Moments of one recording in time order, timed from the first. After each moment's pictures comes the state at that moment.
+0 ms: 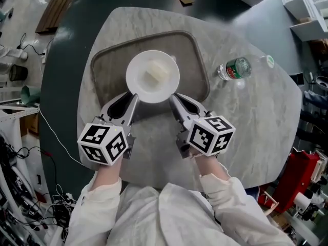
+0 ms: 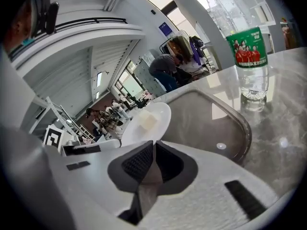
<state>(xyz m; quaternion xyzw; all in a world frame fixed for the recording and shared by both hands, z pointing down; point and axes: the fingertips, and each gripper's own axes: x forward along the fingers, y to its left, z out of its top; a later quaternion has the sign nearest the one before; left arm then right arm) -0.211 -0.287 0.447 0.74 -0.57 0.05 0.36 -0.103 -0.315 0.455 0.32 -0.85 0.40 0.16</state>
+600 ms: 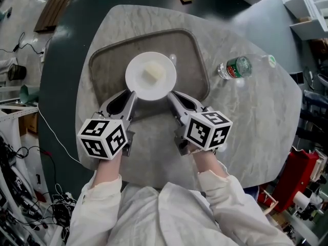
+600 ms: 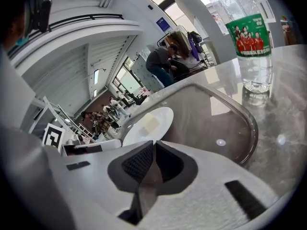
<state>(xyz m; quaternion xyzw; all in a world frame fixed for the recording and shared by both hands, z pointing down) -0.218 -0.293 0.468 0.71 -0.58 0.07 0.39 -0.109 -0.321 0.473 0.31 -0.84 0.41 0.19</state>
